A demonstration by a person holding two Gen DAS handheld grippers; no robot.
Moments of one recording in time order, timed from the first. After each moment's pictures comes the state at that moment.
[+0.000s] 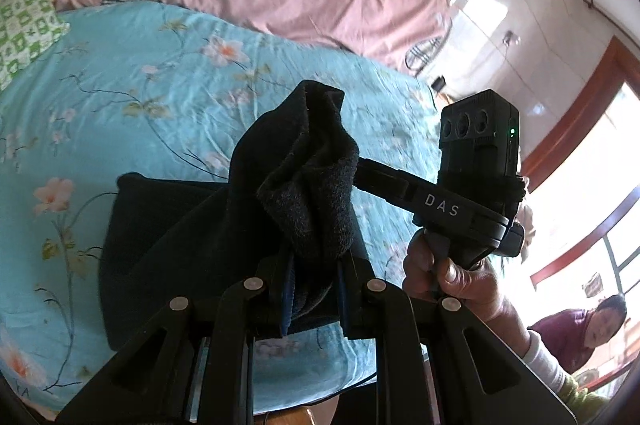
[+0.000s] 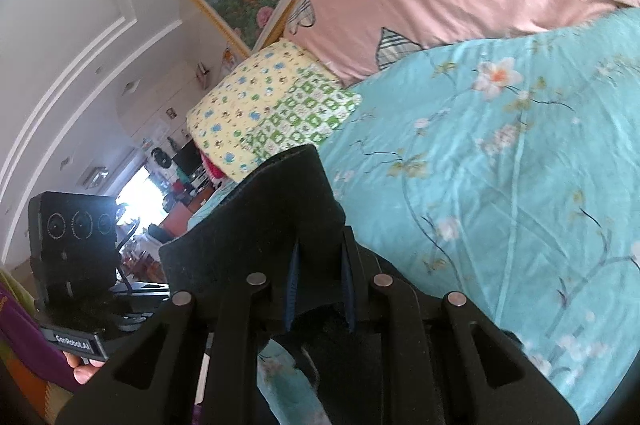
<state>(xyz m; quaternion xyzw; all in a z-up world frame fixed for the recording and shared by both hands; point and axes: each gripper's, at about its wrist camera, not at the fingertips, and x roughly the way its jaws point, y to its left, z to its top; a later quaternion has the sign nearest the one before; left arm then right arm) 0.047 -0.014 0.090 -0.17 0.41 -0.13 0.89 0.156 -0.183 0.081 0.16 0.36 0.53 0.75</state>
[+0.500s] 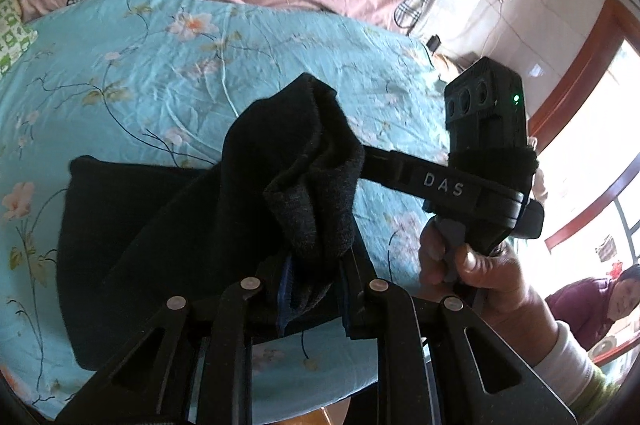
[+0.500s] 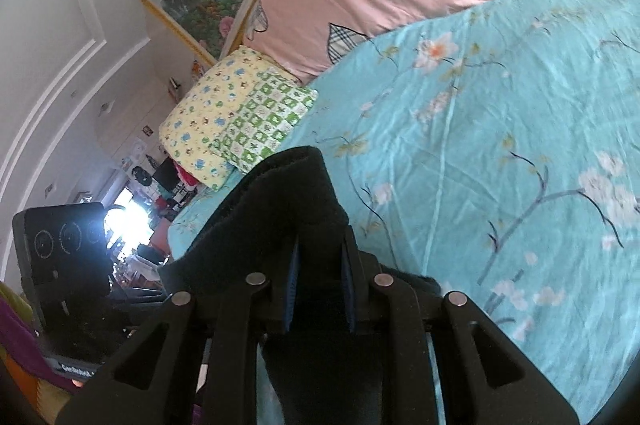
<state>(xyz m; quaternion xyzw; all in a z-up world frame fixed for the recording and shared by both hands) 0.067 -0.062 0.050 -0.12 0.44 -0.15 0.88 0.163 -0.228 0.044 0.18 0.39 0.47 0.77</state>
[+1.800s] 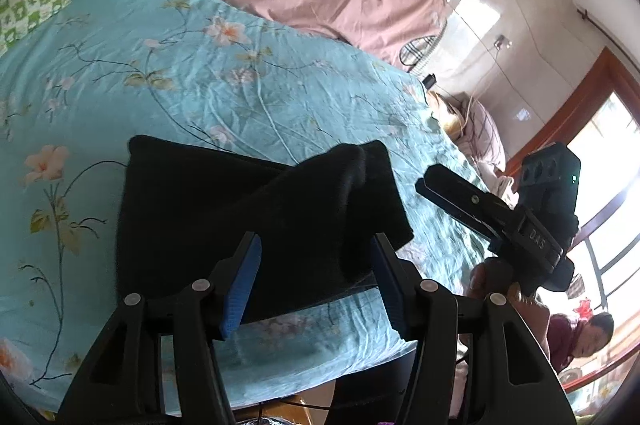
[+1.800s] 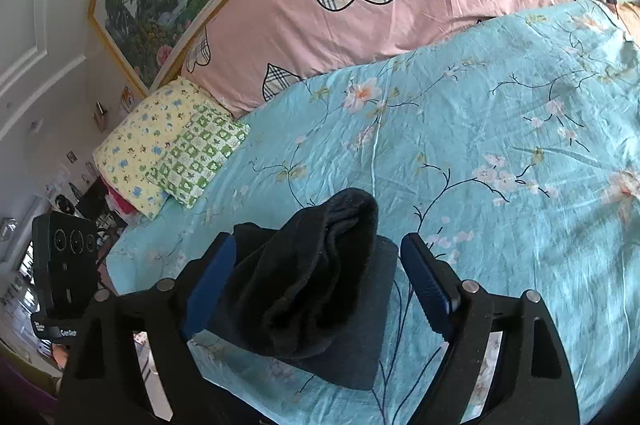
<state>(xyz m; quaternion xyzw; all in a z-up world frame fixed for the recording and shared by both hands) 0.029 0.021 0.065 -0.20 0.41 -0.16 0.88 0.090 -0.247 0.096 0.15 0.36 0.32 0.86</state>
